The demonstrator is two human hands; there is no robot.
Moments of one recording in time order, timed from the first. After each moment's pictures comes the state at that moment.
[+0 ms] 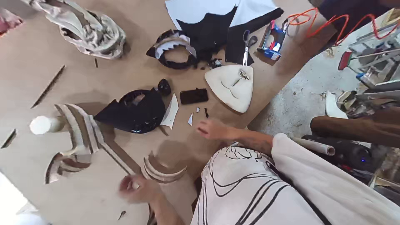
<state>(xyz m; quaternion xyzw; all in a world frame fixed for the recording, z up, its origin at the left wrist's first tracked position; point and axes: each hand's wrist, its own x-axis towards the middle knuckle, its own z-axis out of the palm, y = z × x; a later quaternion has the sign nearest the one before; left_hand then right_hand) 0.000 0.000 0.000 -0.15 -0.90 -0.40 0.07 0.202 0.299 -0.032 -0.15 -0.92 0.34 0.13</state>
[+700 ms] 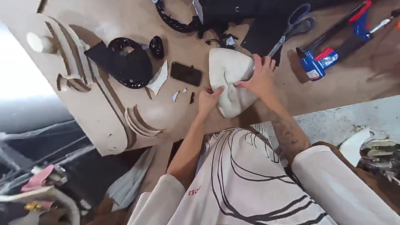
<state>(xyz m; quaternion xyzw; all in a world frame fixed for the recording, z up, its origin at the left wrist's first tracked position) 0.187 0.410 -0.023 0.00 -0.87 -0.32 -0.38 0.307 0.618 -0.038 -0.40 -0.87 0.29 -0.01</state>
